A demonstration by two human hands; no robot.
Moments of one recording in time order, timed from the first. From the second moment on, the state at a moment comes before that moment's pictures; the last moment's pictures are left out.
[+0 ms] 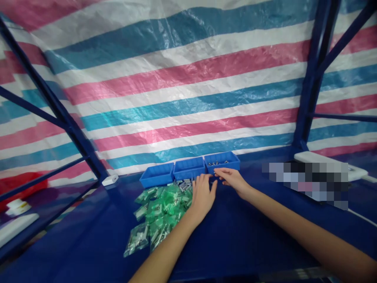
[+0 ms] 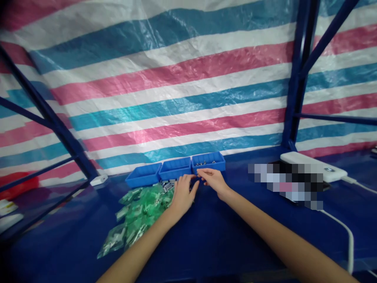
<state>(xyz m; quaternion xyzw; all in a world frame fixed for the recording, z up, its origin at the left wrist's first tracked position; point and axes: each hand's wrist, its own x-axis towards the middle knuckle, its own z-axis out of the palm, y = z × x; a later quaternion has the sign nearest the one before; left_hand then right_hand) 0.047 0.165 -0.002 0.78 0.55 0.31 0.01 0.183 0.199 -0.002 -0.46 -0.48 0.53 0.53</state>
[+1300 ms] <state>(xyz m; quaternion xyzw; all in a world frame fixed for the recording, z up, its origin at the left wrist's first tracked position) 0.052 0.160 -0.001 0.73 0.54 0.41 0.11 0.164 0.190 -0.011 -0.43 -0.59 0.45 0.52</state>
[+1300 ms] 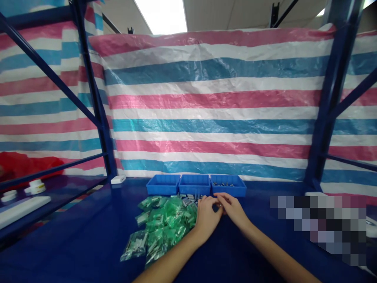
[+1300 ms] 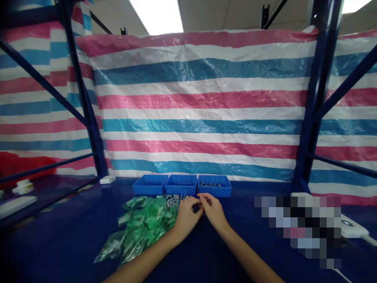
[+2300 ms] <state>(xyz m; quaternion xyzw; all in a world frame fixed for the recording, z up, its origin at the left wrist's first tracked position) 0.049 0.167 0.003 0.59 0.47 0.60 0.26 0.154 0.166 0.000 -0.42 -0.36 0.61 0.57</state>
